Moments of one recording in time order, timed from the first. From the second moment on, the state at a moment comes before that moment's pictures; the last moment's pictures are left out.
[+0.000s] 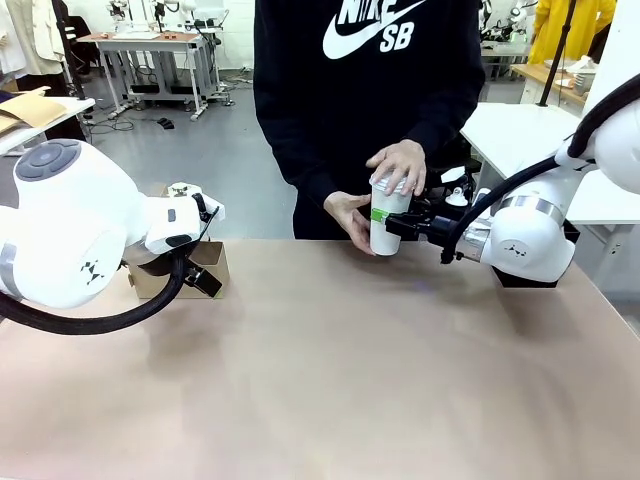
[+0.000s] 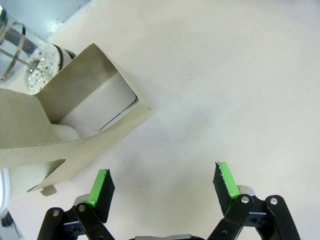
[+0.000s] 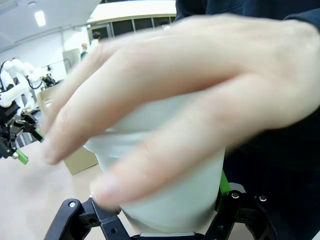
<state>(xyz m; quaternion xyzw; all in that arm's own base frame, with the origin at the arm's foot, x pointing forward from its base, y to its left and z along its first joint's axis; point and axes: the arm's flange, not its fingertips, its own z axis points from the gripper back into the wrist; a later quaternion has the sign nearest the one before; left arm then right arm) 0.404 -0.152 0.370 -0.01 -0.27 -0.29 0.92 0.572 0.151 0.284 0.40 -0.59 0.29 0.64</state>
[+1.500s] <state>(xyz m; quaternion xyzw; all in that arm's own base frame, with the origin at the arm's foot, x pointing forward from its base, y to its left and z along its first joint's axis) 0.404 -0.152 0.370 -0.01 -0.27 -0.29 0.92 0.572 0.151 0.284 0.40 -0.59 0.29 0.64</state>
